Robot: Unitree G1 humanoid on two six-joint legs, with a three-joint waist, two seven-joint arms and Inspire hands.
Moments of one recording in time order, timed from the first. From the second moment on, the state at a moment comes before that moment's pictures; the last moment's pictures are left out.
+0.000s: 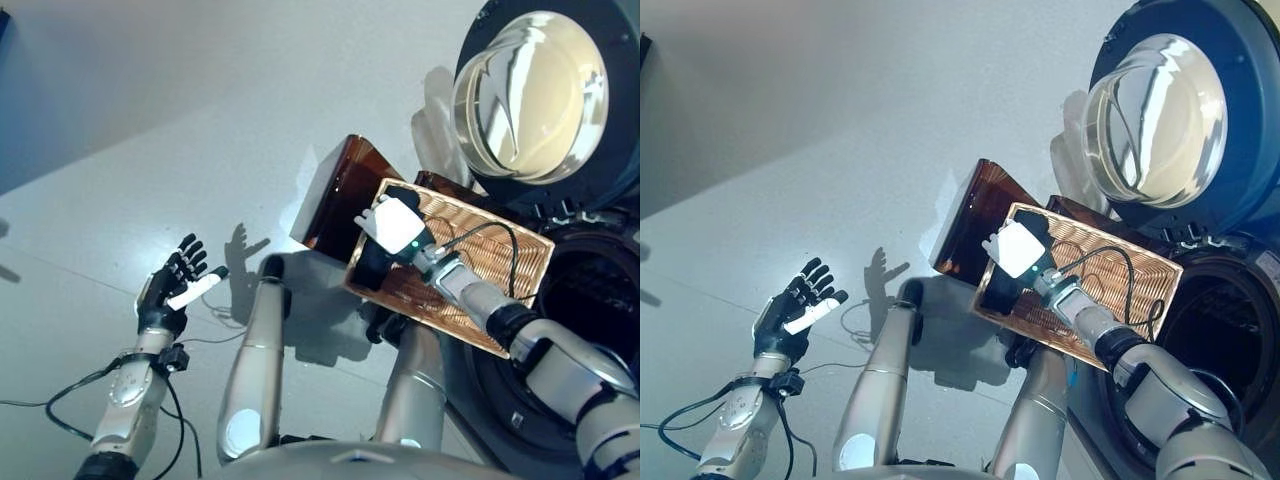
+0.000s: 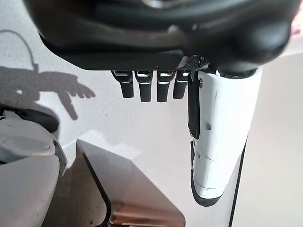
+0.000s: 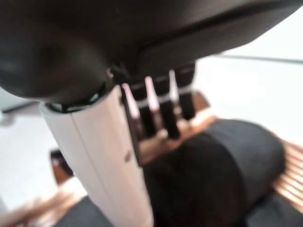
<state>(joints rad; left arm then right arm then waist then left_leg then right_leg) 0.20 0.47 -0.10 0.27 -0.64 -0.34 -0.02 -0.66 -0.63 0.90 0.85 -1.13 -0.02 -0.65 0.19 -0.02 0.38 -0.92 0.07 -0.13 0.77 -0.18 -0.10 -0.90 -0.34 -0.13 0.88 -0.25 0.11</state>
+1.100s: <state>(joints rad) 0.20 0.48 -0.10 0.29 -0.64 -0.34 -0.02 -0.62 -0.61 0.89 0.80 -1.12 -0.04 -0.66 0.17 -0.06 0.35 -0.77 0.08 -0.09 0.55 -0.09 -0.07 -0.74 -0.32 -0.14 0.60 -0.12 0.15</state>
